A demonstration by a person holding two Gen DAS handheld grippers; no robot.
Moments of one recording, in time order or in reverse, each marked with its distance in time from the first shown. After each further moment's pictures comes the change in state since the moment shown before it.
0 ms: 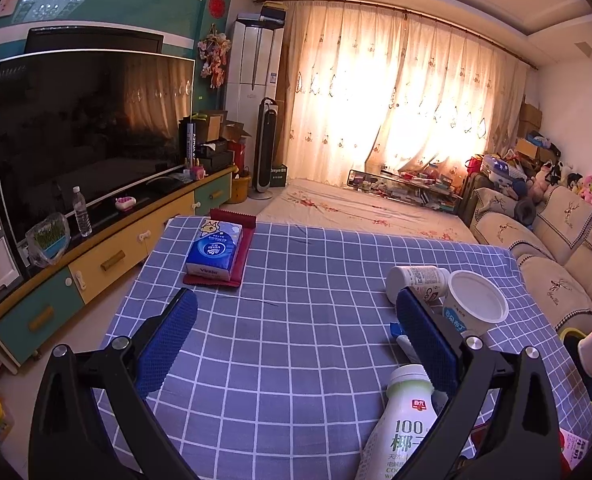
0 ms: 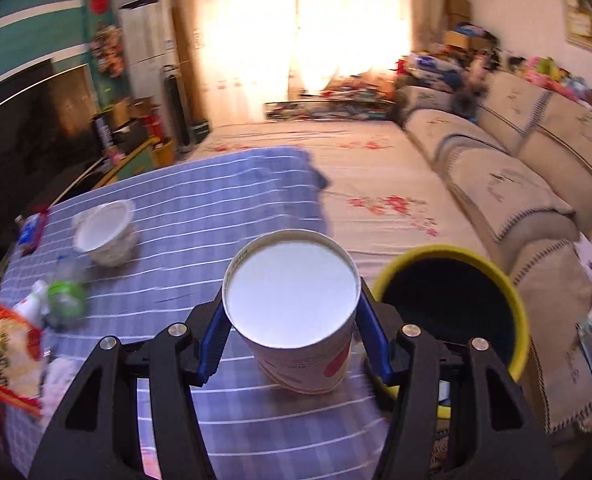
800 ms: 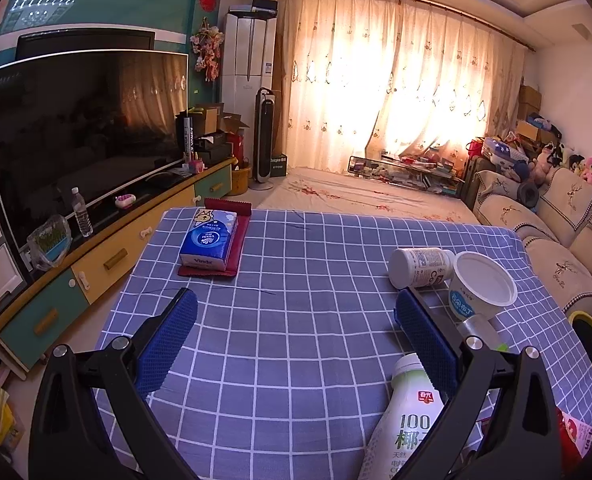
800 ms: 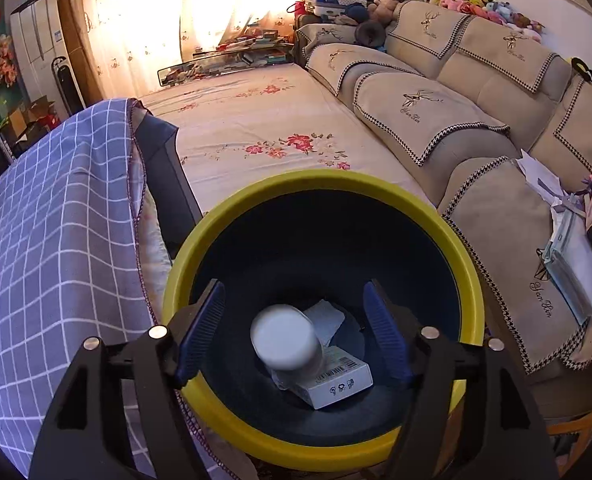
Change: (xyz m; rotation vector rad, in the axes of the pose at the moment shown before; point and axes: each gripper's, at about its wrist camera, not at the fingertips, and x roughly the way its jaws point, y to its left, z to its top) left arm 0.009 -0.007 -0.005 0.045 0.040 0.013; right arm 0.096 -0.130 -0.025 0.204 0.171 -0.244
